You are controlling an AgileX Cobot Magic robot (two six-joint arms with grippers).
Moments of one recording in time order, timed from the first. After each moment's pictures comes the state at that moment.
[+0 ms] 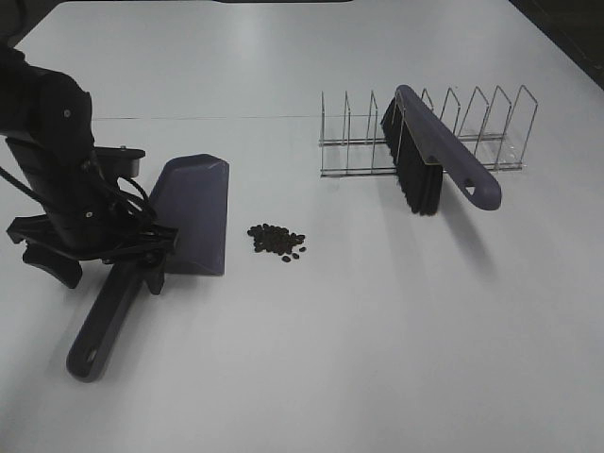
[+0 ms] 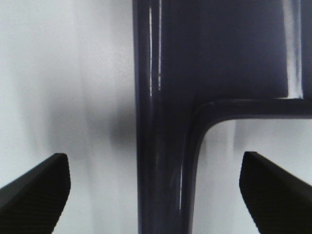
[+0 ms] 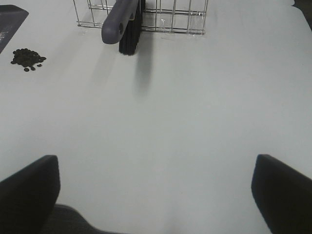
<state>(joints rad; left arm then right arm) -0.38 2.03 -1.17 -0.01 0.76 -0.28 0.09 -0.01 -0.45 0.00 1.11 -0.01</state>
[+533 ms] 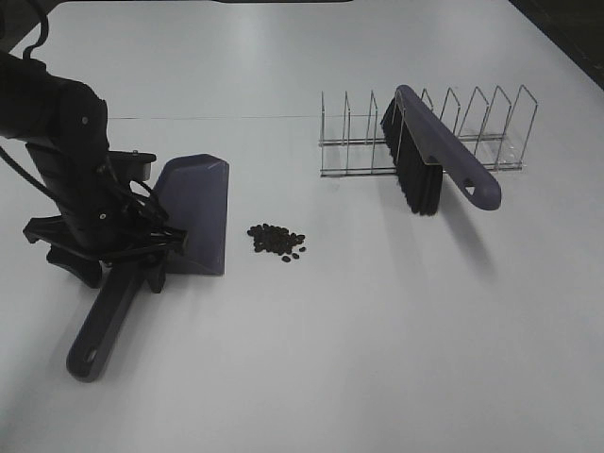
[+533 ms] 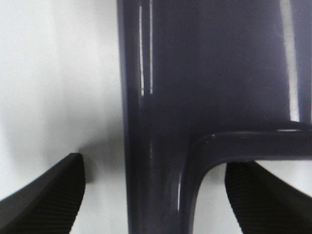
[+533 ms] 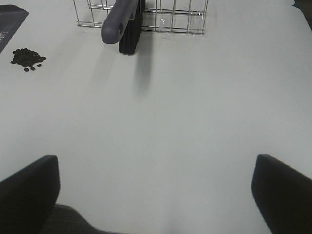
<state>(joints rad) -0.38 2.09 -1.22 -0.01 0.75 -0.26 0.09 -0.01 -0.45 0.00 1.11 -0.01</state>
